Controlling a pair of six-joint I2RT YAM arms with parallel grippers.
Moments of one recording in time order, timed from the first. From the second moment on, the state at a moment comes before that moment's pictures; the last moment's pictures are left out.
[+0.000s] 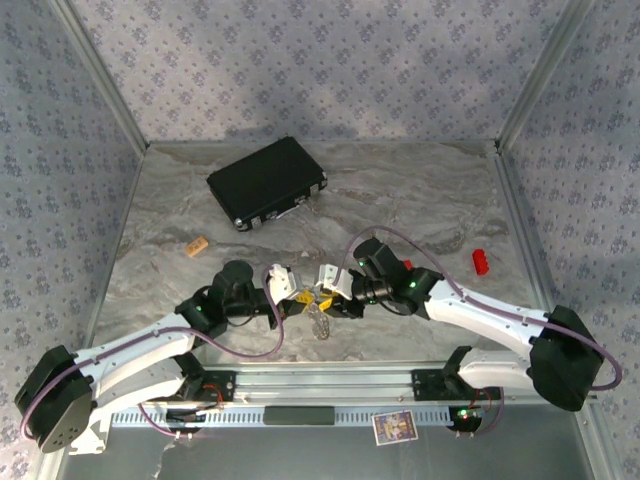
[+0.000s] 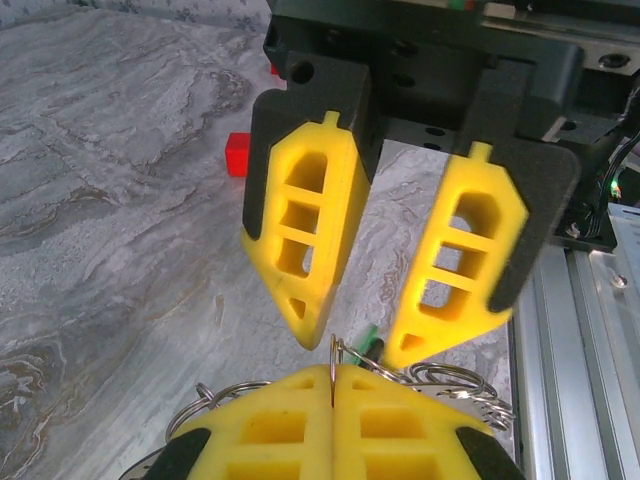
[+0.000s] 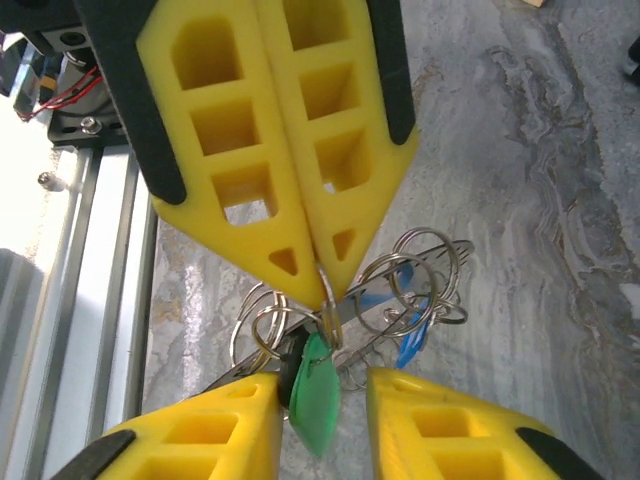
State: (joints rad) left arm -0.83 0.92 0.38 0.15 0.48 0.13; right arm 0.87 1.20 0.72 -0.24 -0.47 -0.41
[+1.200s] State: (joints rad) left arm -0.83 0.92 0.35 0.21 0.46 0.14; right arm 0.83 1.14 0.71 -0.26 -0.50 -0.43
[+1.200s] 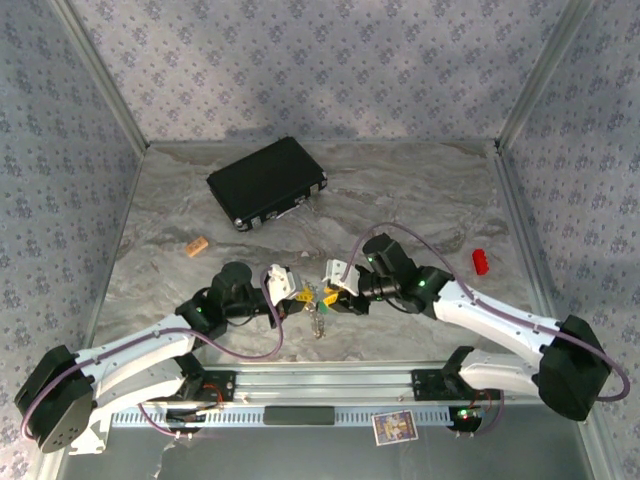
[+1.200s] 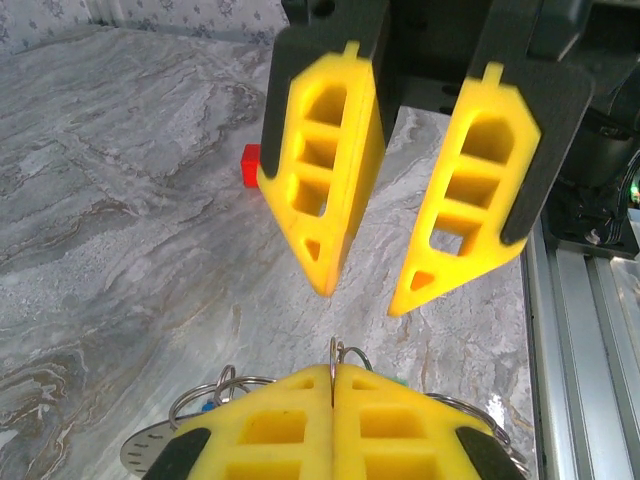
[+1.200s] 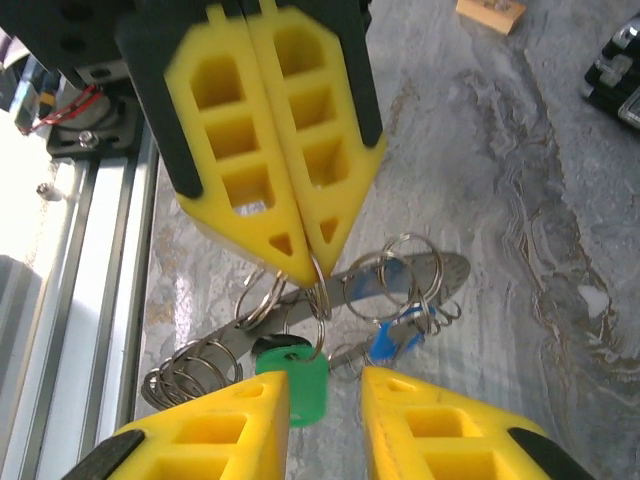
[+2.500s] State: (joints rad) left arm -0.83 0.91 0.37 0.13 0.40 0.15; right arm 0.83 1.23 0.84 -0.38 -0.53 -0.52
